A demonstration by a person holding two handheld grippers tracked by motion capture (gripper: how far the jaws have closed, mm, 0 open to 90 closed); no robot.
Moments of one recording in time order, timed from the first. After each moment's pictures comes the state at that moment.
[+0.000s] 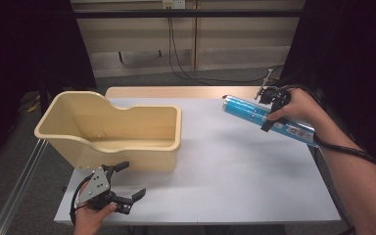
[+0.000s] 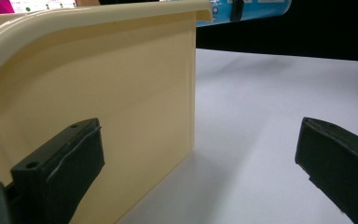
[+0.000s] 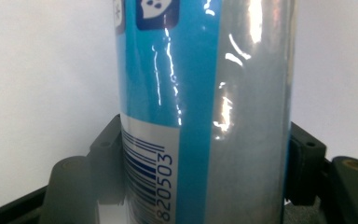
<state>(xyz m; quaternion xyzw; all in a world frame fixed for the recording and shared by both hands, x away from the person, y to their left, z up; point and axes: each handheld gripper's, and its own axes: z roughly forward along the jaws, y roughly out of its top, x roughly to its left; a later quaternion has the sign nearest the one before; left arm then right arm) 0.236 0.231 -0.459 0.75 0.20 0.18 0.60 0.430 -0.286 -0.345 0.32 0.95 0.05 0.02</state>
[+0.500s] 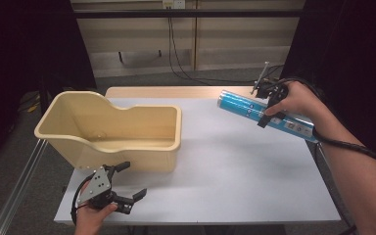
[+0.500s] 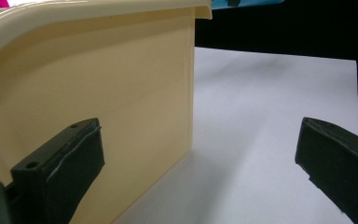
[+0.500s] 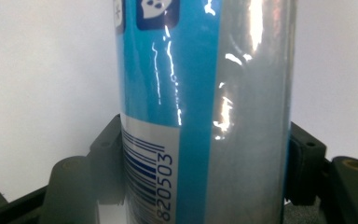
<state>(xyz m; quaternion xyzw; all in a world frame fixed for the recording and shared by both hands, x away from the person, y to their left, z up) 0.237 0.229 -0.461 0.76 0.20 0.18 0.60 0.429 -0.269 -0.321 0.30 0.95 0.05 0.02</state>
